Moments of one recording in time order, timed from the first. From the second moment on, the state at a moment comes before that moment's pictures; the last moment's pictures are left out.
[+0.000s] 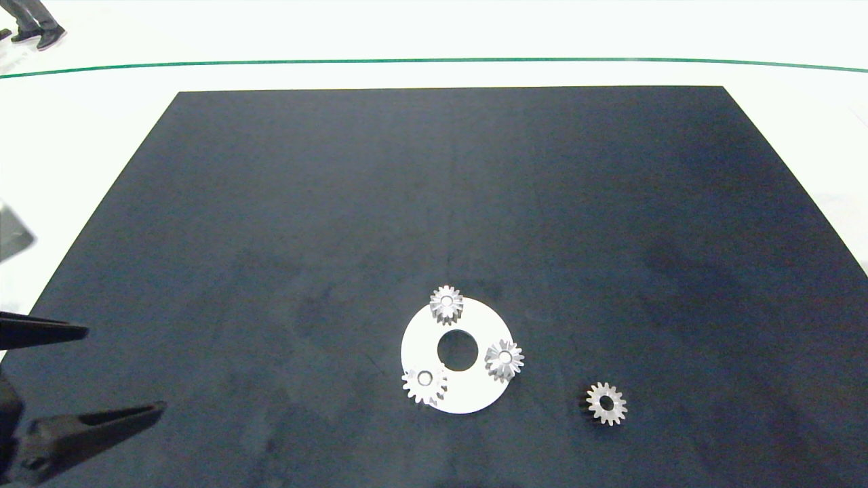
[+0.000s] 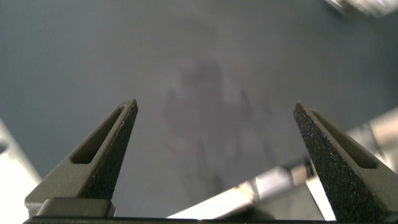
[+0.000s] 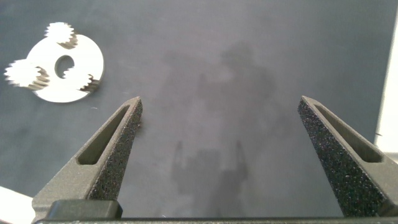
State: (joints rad) left arm -0.37 1.03 -1.10 0.75 0.05 0.22; right arm 0.13 0.85 -1.02 0.43 0.10 -0.19
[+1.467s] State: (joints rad) left arm -0.93 1.66 -1.22 0.42 0.29 0.13; right arm 0.15 0.90 -1.05 0.43 0.17 -0.19
